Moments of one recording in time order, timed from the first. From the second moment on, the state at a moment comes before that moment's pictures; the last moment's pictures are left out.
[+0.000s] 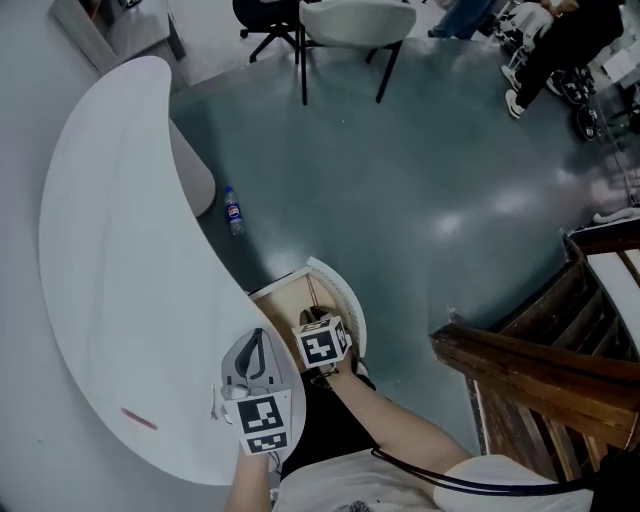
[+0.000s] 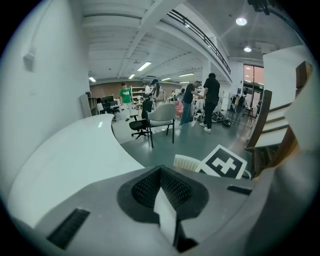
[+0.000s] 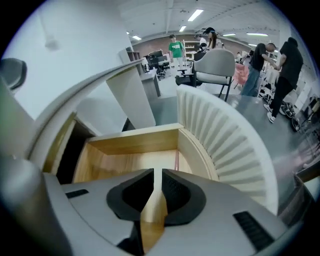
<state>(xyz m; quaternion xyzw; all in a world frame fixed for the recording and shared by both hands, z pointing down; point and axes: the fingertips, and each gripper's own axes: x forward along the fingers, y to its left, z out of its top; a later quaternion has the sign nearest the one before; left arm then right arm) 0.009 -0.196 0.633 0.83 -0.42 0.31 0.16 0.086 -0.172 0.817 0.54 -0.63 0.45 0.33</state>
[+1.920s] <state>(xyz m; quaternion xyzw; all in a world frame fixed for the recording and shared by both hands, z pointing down) -0.136 0.016 0.365 0.75 -0.64 0.14 0.08 -0.007 -0.015 0.400 0.42 -0.88 0.18 0.16</state>
